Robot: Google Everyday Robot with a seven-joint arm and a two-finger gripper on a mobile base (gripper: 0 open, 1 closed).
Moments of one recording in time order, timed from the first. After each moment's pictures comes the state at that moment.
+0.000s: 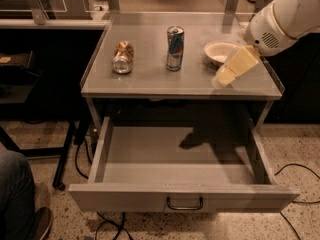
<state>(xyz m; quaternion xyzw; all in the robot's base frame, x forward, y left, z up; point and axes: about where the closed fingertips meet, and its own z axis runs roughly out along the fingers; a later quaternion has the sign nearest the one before) 0.585 -0.168 0.949 -0.50 0.80 0.07 0.32</state>
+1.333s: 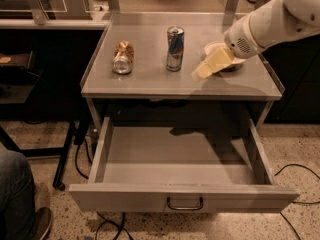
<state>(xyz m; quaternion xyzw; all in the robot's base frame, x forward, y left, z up) 0.644 -0.147 0.923 -0.45 0.80 0.10 0.38</state>
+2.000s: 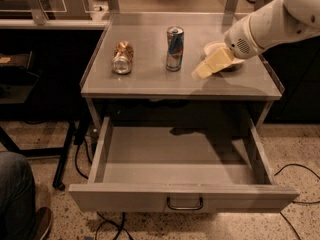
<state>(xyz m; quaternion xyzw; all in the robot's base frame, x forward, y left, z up) 0.647 -0.145 0.922 -0.45 0.80 0.10 0.38</state>
